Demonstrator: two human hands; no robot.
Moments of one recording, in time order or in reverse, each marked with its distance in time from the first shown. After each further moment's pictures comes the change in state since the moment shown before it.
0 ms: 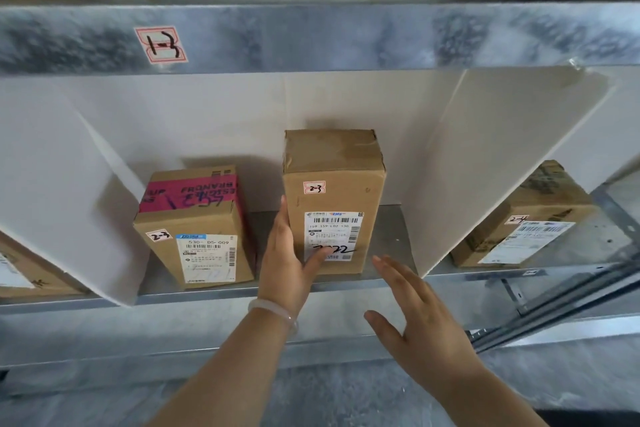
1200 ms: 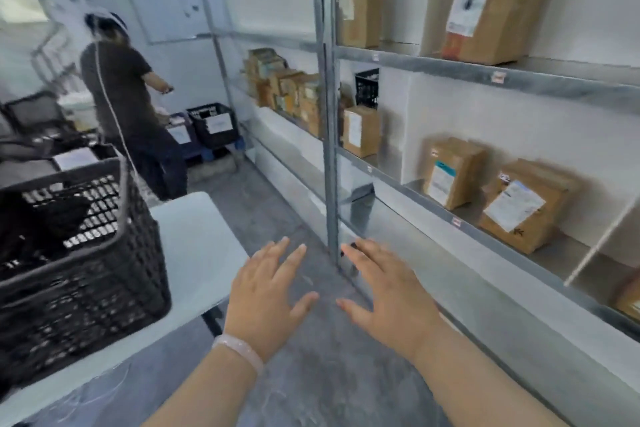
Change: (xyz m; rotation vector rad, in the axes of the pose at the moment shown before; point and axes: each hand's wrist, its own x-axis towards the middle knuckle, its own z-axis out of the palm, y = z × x) left_hand -0.509 0.076 -0.496 1.155 0.675 -0.363; right_hand -0.225 -0.505 0.129 0.219 -0.372 -1.174
